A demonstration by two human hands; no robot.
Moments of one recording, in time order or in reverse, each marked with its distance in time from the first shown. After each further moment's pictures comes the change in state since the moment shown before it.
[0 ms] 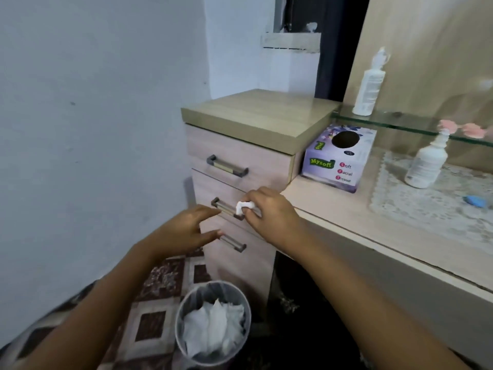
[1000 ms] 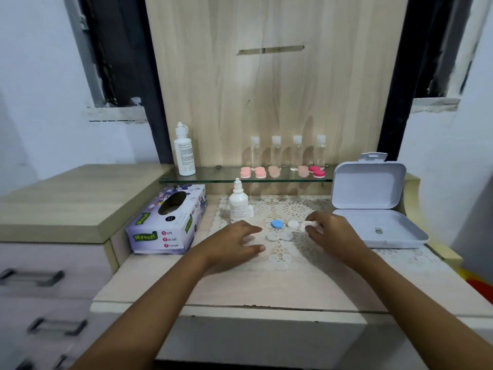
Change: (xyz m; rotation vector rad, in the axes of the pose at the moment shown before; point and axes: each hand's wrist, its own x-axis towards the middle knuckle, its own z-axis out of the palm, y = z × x) left_hand 0.183 0.314 0.083 -0.054 -0.247 0.552; right_hand -0.176 0.193 -0.266 -0.412 0.273 0.710
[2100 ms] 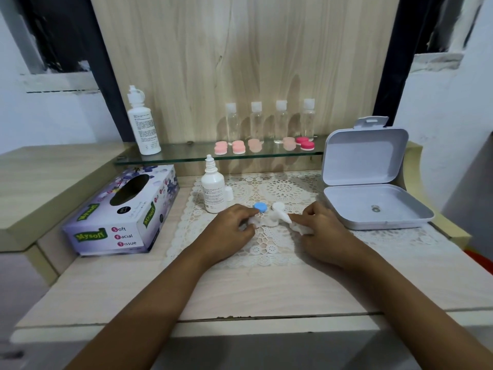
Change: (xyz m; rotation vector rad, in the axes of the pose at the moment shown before) left_hand 0.046 0.004 0.043 -0.159 0.240 0.116; right_hand -0.009 0.013 0.022 -0.015 -0.205 0.039
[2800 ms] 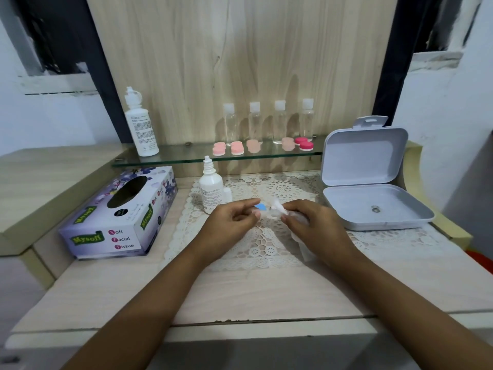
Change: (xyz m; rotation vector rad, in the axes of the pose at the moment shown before) left_hand -0.001 0.012 -0.003 -0.655 0.055 -0.164; right_hand 0.006 -0.013 0.003 0.313 0.328 -0.034
